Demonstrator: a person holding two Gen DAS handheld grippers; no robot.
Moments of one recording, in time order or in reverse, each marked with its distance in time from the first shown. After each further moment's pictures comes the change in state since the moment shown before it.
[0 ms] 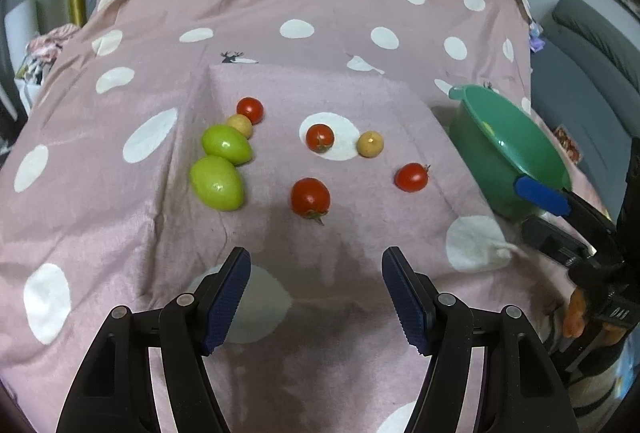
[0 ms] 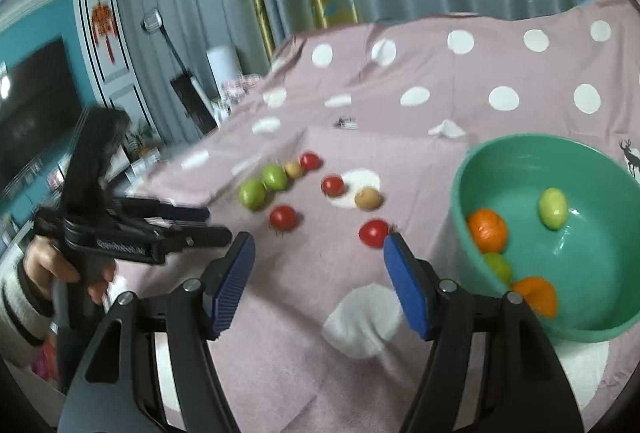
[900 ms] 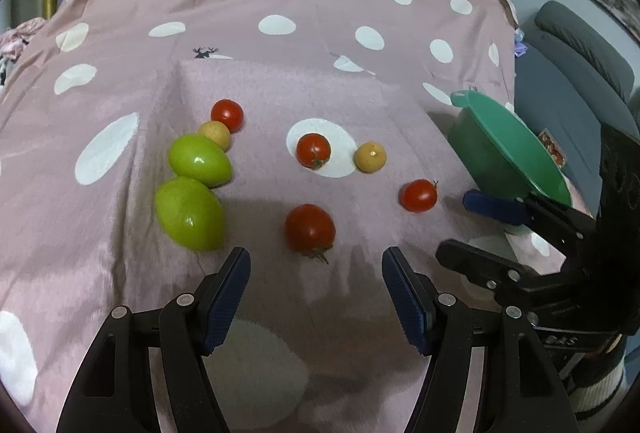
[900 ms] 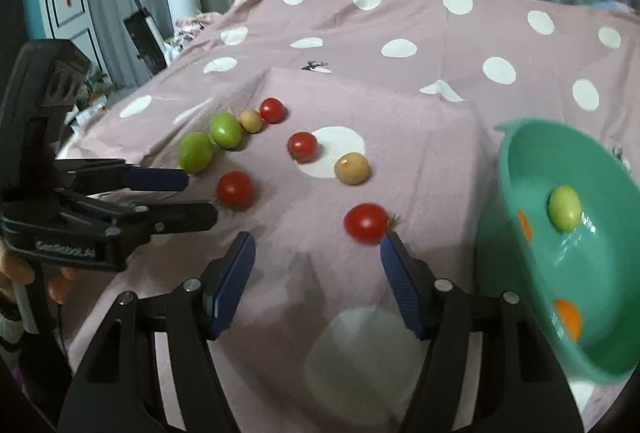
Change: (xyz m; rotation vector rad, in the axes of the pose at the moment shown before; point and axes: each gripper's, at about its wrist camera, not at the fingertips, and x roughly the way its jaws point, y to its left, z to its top) left arm 0.039 0.022 0.017 0.003 -0.004 -0.133; right arm 0.072 0.008 0.016 -0.053 0.211 -0.194
